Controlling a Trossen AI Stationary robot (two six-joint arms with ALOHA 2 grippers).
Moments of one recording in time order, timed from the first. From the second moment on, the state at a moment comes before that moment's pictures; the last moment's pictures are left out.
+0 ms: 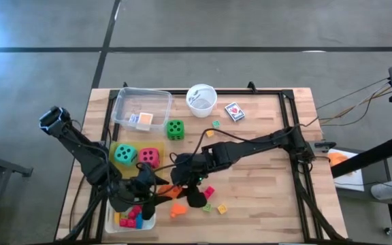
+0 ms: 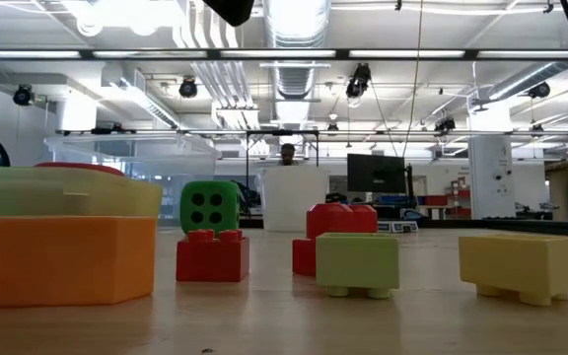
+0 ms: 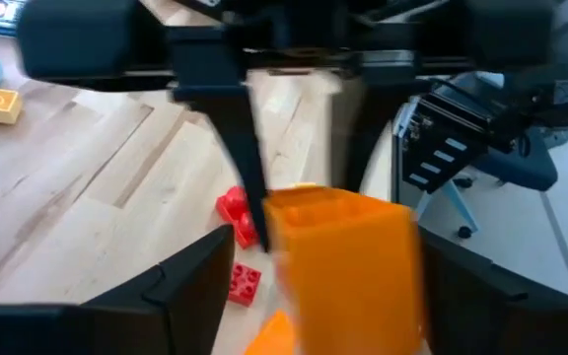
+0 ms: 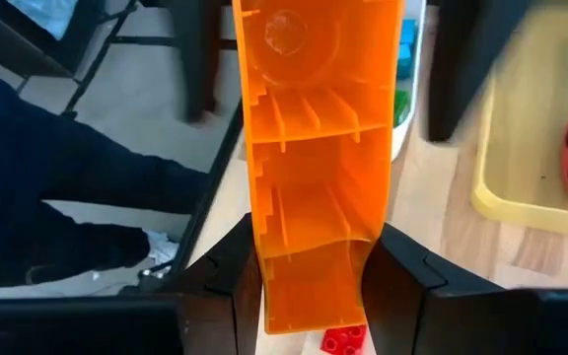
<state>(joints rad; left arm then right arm) -0.74 1.34 1.09 -0.43 -0.64 -0.86 0.25 2.11 2.02 -0.67 -0.31 0.18</state>
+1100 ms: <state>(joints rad) -0.74 1.34 1.10 -0.43 -0.31 -1.06 0.25 2.11 2.03 -0.74 -0.26 0.28</state>
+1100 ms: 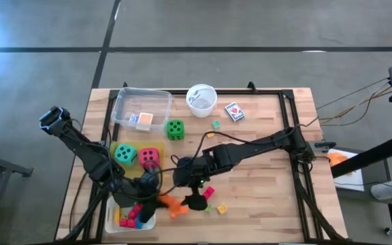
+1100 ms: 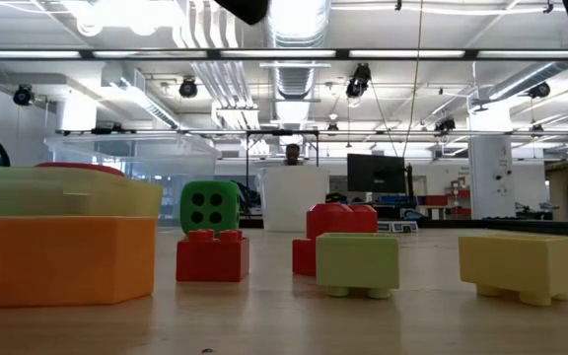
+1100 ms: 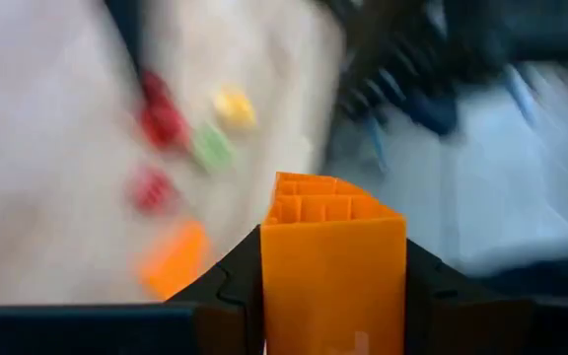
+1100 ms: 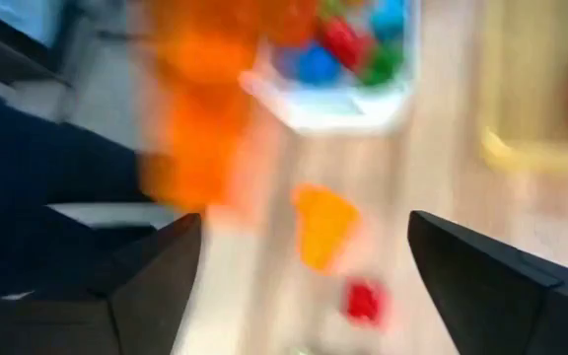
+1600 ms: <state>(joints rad) -0.76 1.34 1.10 -0.80 0.08 -1.41 0.28 2.11 1.94 -0.89 -0.17 0.29</state>
